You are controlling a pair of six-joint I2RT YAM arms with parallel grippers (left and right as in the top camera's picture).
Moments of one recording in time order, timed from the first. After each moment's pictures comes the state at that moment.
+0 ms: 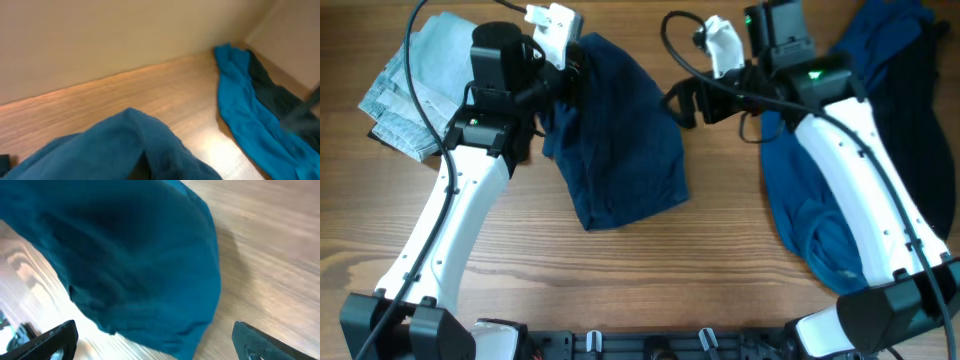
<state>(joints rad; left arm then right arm) -0.18 1.50 1.24 -0.16 0.47 -0.03 0.34 1.67 1.66 -0.94 -0.44 0.00</state>
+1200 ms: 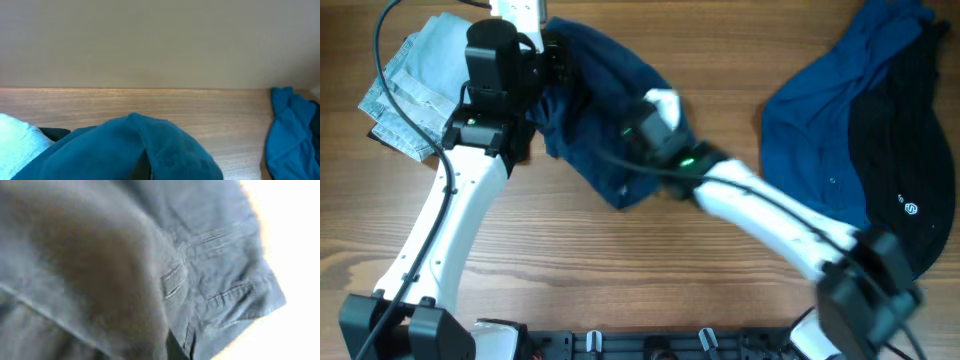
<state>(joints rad) -0.17 1.50 1.24 -0.10 0.15 -0.23 0.69 1.67 1.22 -0.42 0.23 0.59</state>
